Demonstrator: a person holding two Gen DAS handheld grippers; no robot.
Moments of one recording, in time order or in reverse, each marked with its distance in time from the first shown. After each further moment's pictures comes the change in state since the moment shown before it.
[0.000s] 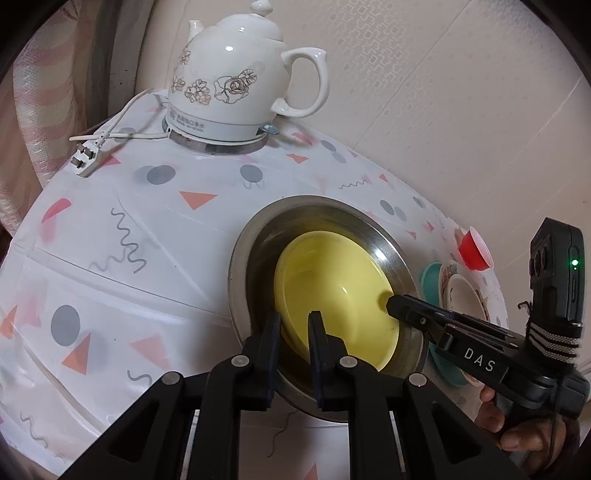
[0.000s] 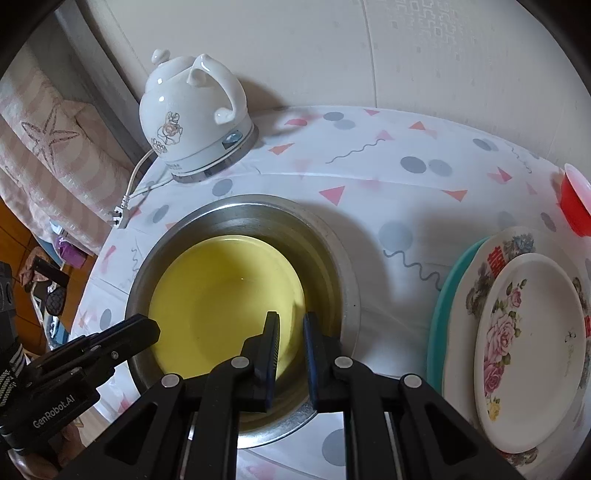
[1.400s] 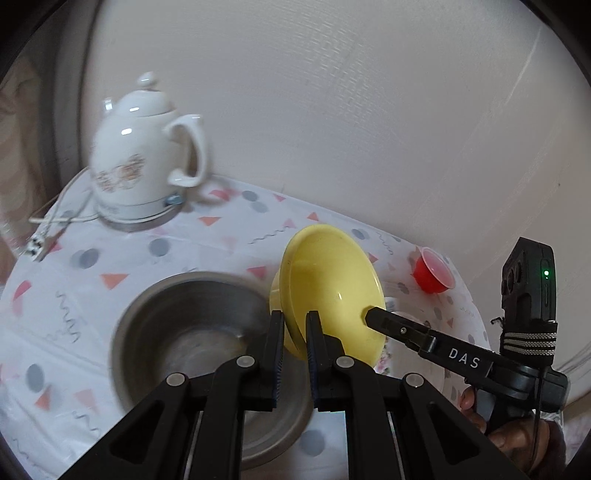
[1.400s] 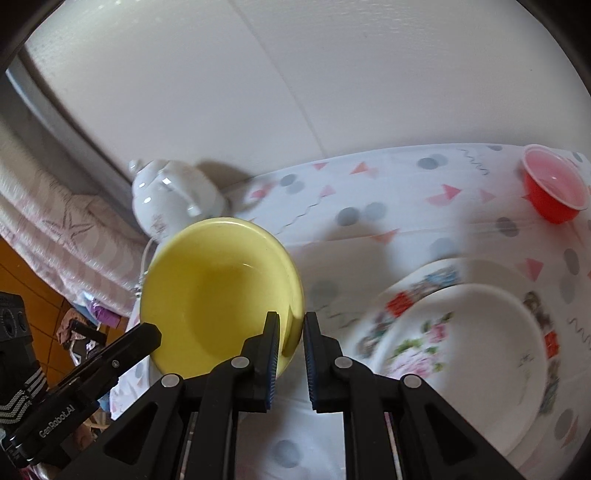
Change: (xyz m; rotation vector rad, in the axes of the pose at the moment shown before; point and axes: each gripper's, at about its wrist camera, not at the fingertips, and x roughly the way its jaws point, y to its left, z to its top) left arm -0.017 -0.104 0.027 0.109 -0.137 -0.048; right arm -0.061 -0.087 0.020 0.169 -0.143 0.162
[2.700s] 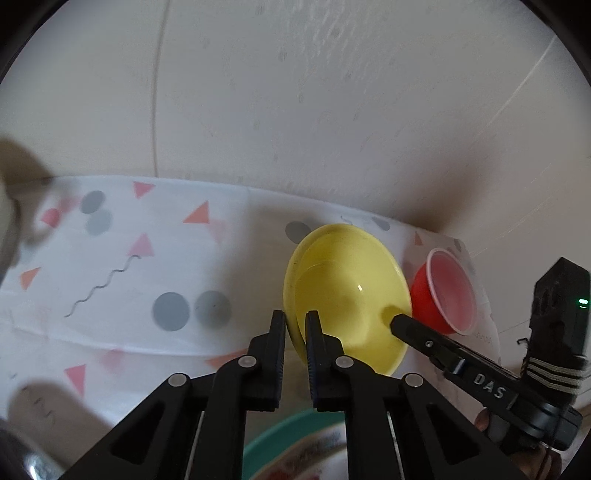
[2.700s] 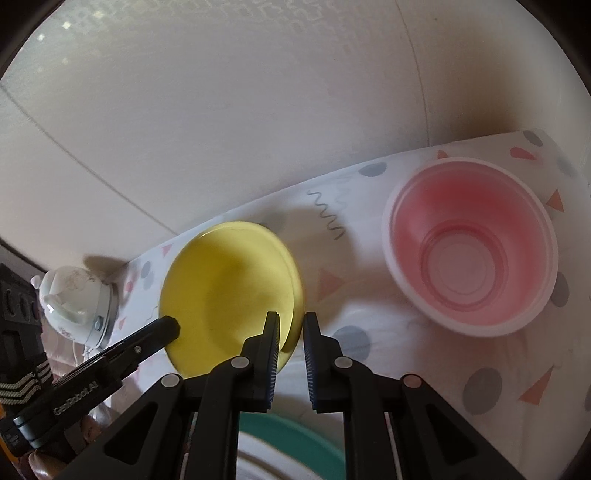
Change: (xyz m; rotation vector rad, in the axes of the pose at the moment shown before) left arm 0.219 -0.135 0.084 0.075 0.217 -0.016; right arm 0.014 -0.198 0.103 0.208 -0.018 -0.134
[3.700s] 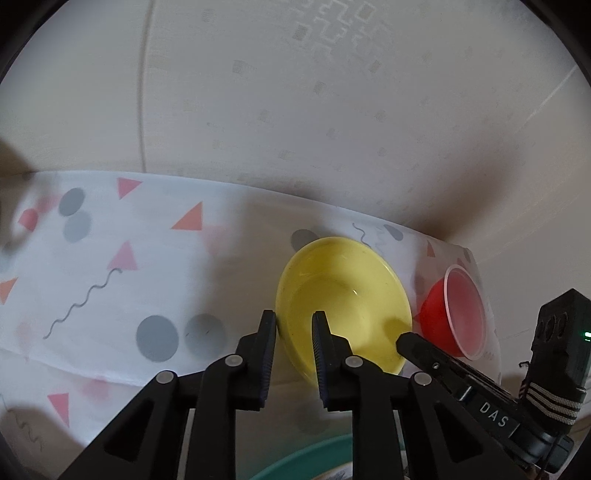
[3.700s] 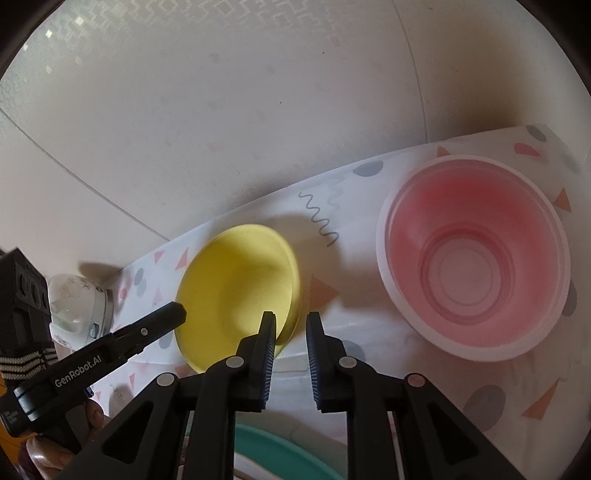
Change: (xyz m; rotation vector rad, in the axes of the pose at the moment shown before) left arm 0.046 0.004 0.022 -0.032 0.059 -0.022; right arm 0.017 -0.012 0.009 0.019 0.007 -0.009
